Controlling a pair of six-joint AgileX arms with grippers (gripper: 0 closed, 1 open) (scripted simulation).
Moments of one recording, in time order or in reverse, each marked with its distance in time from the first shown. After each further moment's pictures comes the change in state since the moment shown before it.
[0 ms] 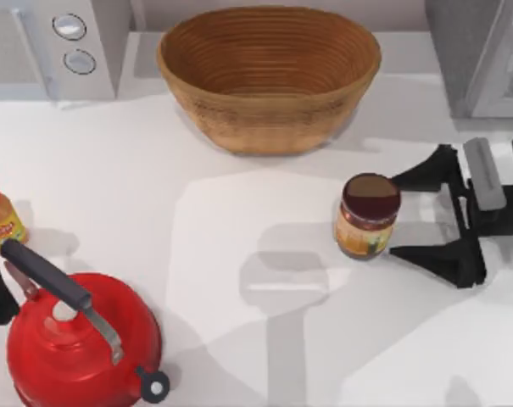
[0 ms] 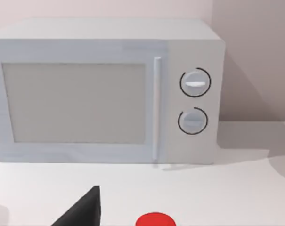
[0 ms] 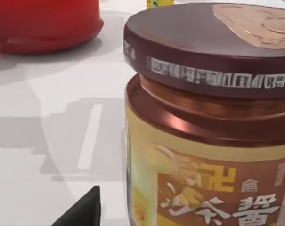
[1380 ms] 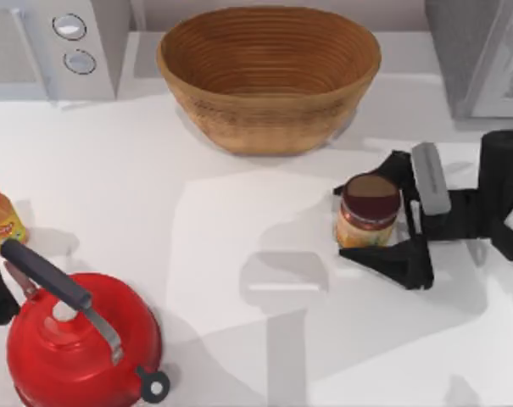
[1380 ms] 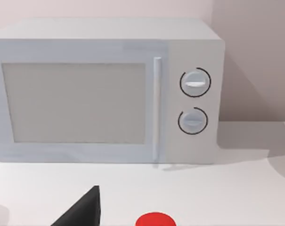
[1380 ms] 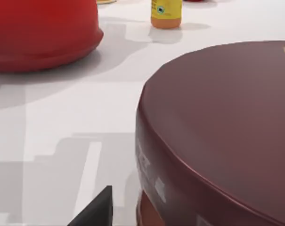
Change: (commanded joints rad) left arm 0.000 0.000 0.000 0.000 0.000 0.000; right arm 0.150 0.040 -0.174 1.018 0.106 0.811
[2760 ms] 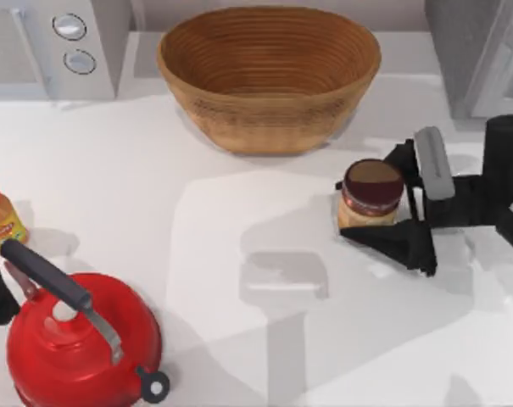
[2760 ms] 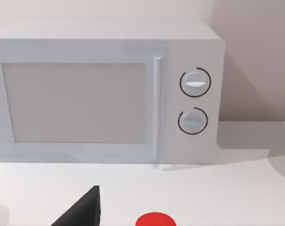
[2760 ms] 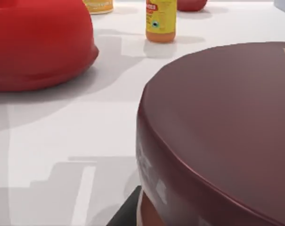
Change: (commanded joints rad) left arm 0.000 0.000 0.000 0.000 0.000 0.000; right arm -0.010 -0.067 0.010 -0.067 0.003 0.002
